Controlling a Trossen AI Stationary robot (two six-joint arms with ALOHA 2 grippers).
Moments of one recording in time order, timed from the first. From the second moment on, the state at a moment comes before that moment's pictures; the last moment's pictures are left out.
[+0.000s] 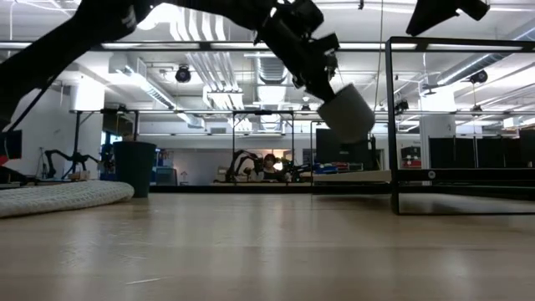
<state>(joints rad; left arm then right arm) 0.34 2.26 2.30 -0.77 0.07 0.45 -0.15 0.92 1.28 -1.15 0.69 0.70</state>
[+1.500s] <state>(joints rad) 0.35 2.29 2.31 -0.73 0.05 0.40 -0.65 0.88 0.93 -0.85 0.18 0.48</state>
